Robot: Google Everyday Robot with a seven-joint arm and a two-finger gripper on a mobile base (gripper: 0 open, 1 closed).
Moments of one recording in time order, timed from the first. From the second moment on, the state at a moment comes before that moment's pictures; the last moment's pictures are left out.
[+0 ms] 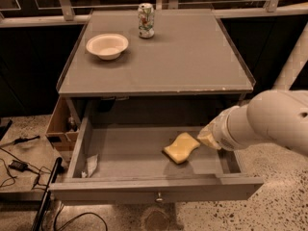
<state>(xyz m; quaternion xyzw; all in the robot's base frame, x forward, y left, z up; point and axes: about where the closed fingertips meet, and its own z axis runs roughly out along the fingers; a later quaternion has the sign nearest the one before) 0.483 -0.166 0.760 -0.46 0.84 0.00 0.29</state>
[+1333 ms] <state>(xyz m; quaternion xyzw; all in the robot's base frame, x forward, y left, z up) 0.509 -0.105 0.690 -0.44 0.84 0.07 0.32</state>
